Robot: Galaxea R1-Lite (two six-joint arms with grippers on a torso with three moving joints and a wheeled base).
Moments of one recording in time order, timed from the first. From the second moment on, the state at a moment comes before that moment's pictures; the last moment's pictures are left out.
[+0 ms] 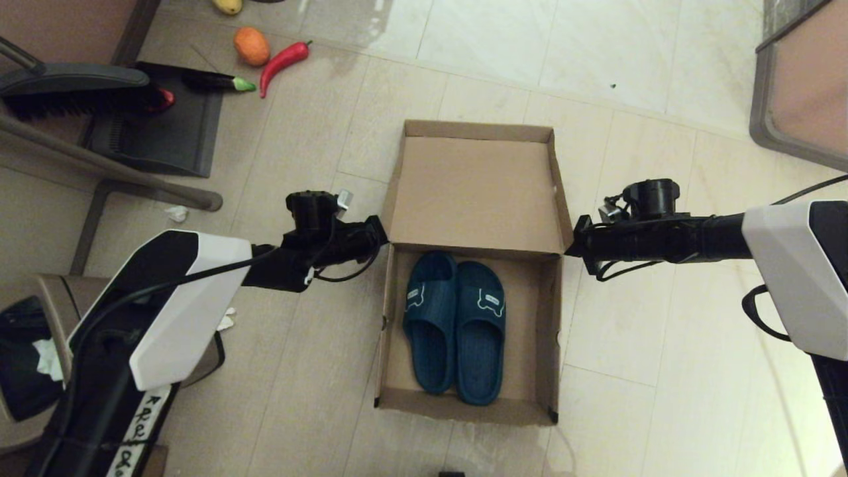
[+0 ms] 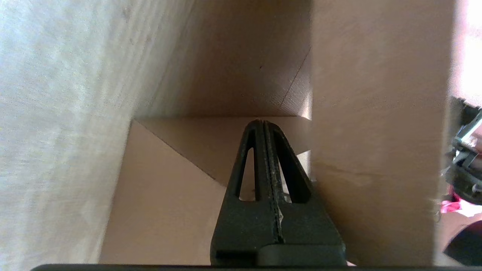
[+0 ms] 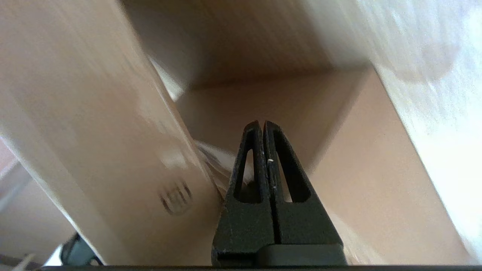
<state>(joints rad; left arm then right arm) -0.28 2.54 -1.94 -0.45 -0.60 -0.69 0.00 2.43 -1.92 -0.02 0.76 0.85</state>
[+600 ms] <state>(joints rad) -0.29 2.47 -1.74 -0.48 -0.53 -0.72 0.01 2.39 -1.86 0.06 0.68 0.77</state>
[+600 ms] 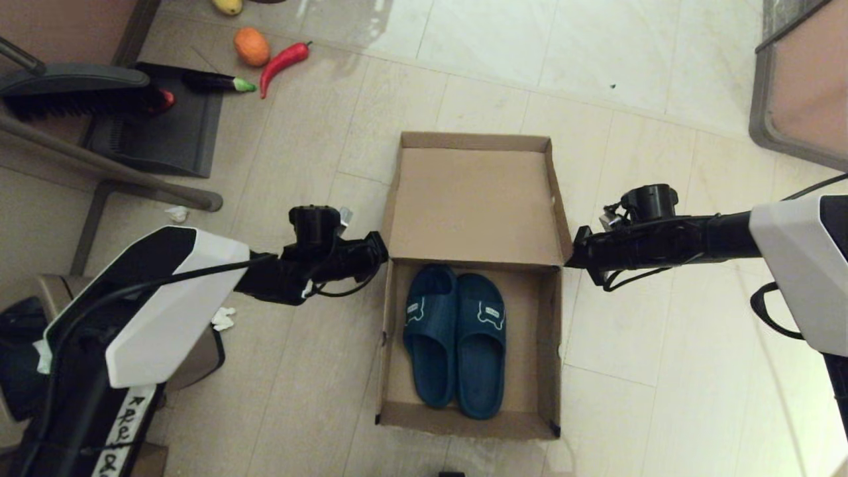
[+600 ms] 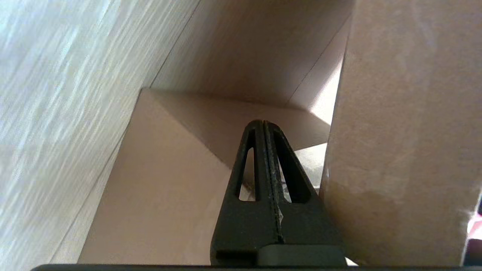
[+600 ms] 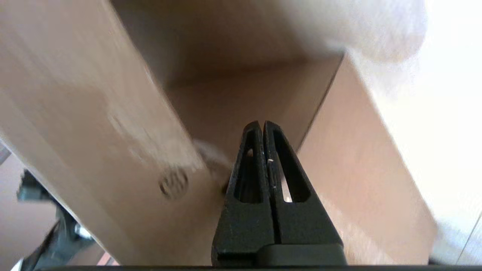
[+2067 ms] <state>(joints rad) -0.36 2.47 -1.69 -0.45 -0.55 -0.70 -0.10 2.58 -1.97 -0.61 0.97 1.34</state>
